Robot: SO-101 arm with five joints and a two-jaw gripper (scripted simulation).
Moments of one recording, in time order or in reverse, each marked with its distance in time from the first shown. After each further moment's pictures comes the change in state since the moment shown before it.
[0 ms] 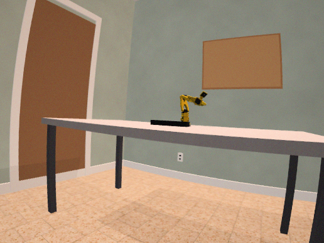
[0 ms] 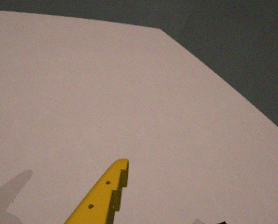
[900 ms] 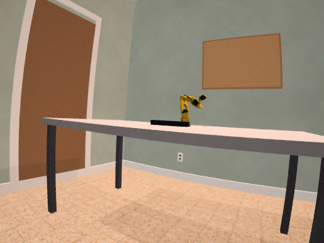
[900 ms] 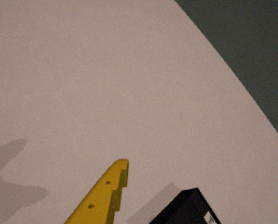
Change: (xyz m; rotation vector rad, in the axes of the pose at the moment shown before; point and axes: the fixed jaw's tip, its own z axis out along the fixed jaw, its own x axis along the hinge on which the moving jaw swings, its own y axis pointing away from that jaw) arm 0.032 -0.014 -0.005 0.002 0.183 -0.162
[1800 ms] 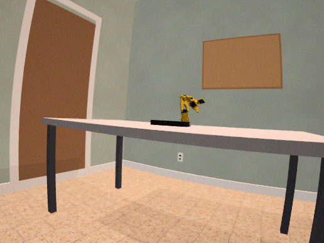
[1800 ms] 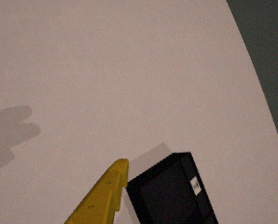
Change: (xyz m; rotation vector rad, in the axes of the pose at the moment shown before) arm 0.038 -0.003 -0.006 -0.058 0.201 -0.178
